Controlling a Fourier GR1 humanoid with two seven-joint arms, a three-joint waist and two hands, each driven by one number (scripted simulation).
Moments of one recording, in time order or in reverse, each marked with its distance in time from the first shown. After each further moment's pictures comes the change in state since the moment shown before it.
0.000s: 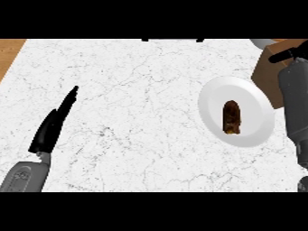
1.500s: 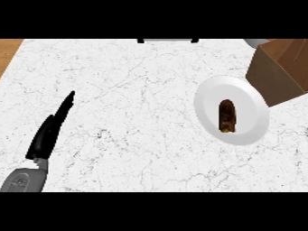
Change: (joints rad) left arm 0.050 -0.017 0.029 -0.023 -0.028 -0.010 -0.009; right arm 0.682 0.156 -0.021 -0.718 -0.775 -0.597 -0.624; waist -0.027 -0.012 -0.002
